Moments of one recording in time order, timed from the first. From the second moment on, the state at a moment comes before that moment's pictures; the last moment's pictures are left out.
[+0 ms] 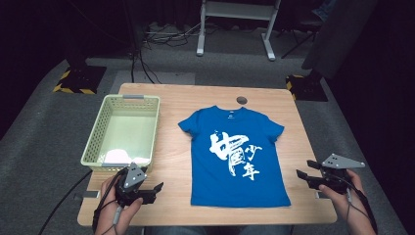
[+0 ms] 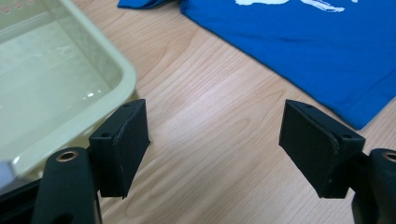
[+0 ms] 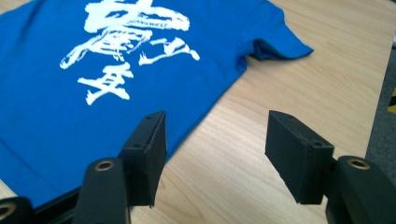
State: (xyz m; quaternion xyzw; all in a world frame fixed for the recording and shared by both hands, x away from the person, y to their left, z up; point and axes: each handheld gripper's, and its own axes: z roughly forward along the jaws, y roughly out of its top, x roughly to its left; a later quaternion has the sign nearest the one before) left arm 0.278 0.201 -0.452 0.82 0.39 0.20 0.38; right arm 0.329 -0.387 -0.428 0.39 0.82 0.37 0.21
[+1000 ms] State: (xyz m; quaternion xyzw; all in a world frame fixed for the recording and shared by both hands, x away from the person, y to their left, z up) left arm 0.287 0.239 -0.508 0.79 0.48 0.20 0.34; right arm 0.343 -0.410 -0.506 0.45 0.79 0.36 0.21
